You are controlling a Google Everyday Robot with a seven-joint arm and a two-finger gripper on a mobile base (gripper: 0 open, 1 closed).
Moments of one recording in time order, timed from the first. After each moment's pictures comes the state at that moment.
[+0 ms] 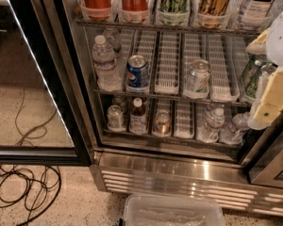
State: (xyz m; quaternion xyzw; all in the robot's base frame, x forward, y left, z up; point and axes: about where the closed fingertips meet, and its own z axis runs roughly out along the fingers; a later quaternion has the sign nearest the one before) arm 0.438 -0.217 0.976 -0.60 0.78 -0.03 0.16
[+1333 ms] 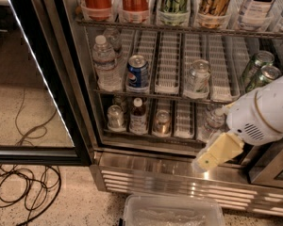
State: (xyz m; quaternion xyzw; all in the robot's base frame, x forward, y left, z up) arm 0.413 -0.166 0.853 -0.45 0.86 0.09 0.23
